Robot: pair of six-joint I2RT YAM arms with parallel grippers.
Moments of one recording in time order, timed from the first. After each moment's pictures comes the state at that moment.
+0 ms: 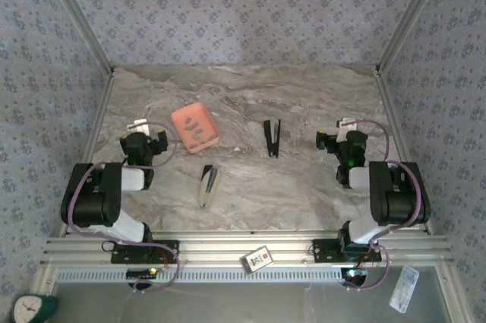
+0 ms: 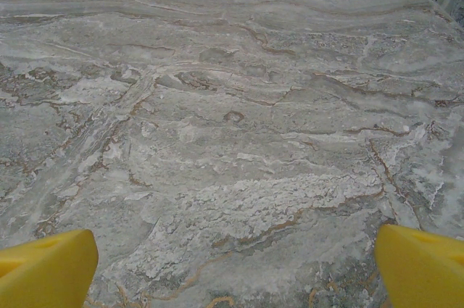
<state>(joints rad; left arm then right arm) -0.01 1.53 0.37 0.75 -0.23 -0.05 -0.04 1.53 0.37 0.76 -0.02 -0.02</state>
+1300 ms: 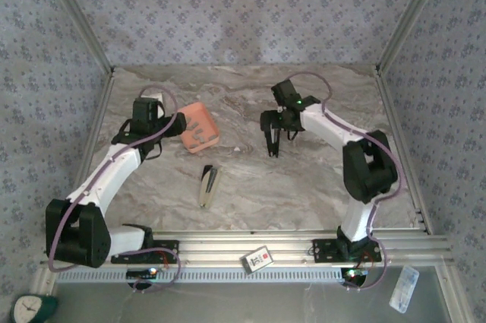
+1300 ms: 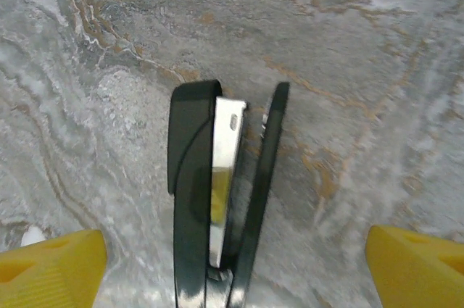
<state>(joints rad) -0.21 1.26 0.89 -0.34 -0.02 -0.34 0.47 1.84 1.40 -0.64 0.08 0.38</state>
